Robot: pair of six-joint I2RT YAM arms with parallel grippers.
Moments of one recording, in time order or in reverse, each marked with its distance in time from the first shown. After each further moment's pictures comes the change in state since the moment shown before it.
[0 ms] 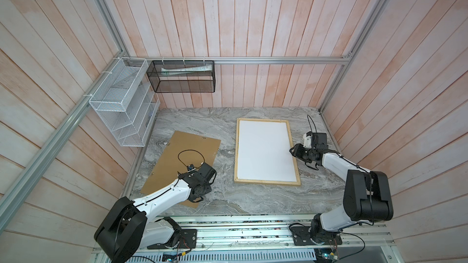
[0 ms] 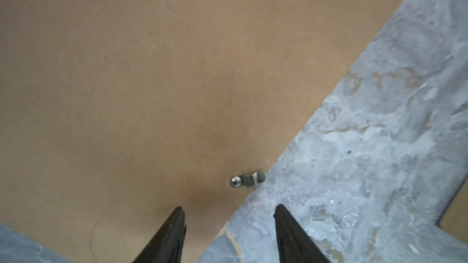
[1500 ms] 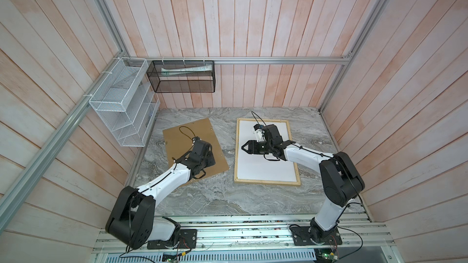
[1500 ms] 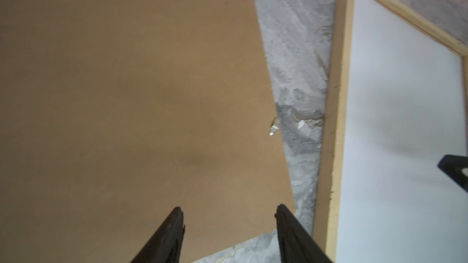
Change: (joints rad) left arm 0.216 0.087 0.169 0.312 0.035 0.371; right arm 0.586 0.272 0.319 0.125 -0.116 0.093
